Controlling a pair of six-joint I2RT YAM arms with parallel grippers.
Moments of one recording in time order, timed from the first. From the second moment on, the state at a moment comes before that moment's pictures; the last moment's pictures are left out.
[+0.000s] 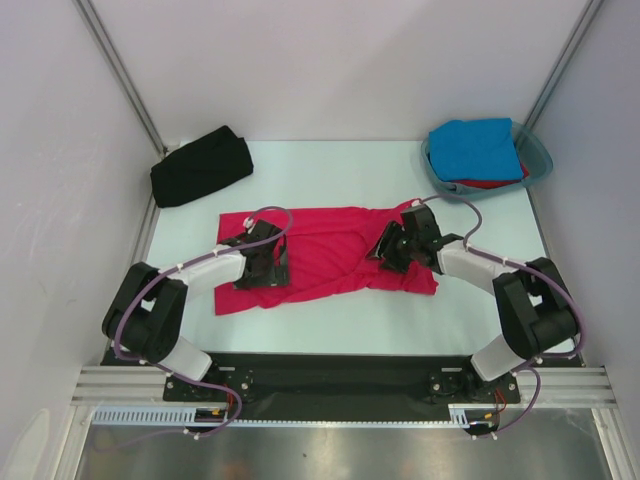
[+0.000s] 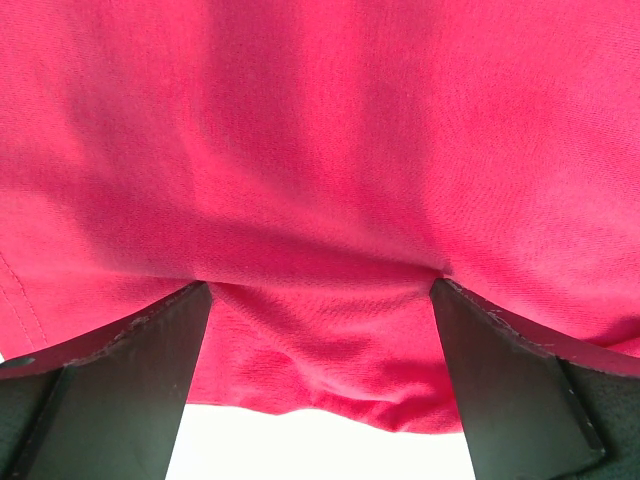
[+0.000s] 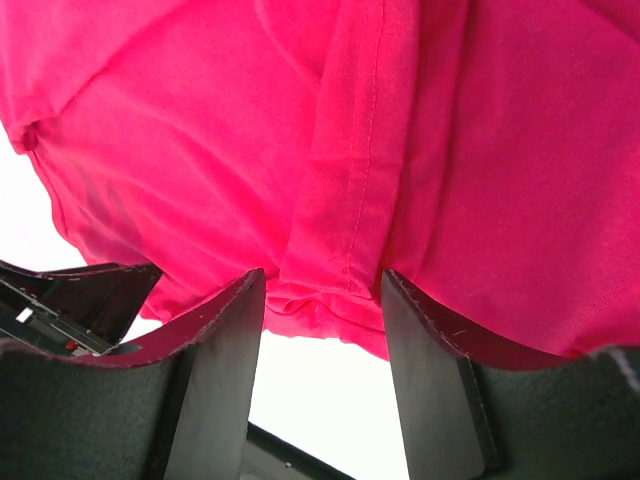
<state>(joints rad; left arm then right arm) -0.48 1.52 0.80 -0.50 -0.21 -0.55 0.43 1.54 0.83 -0.14 -0.21 0.89</state>
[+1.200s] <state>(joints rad) -0.48 1.52 0.80 -0.50 -0.21 -0.55 0.45 1.81 1.10 -0.05 -0.31 0.85</state>
